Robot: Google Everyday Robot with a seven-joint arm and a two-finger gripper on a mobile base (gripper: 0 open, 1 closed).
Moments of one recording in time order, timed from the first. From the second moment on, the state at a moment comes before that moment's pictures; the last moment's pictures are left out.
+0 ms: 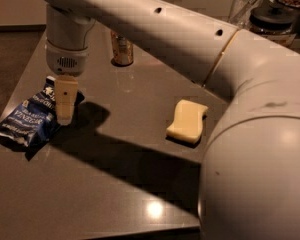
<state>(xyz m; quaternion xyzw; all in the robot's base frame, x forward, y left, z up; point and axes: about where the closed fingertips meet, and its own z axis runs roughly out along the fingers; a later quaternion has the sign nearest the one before) 0.540 0.186 0.878 -0.76 0.63 0.12 0.12</state>
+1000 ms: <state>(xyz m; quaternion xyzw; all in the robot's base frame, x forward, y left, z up) 0.542 0.216 0.850 -0.76 0.63 0.12 0.09</state>
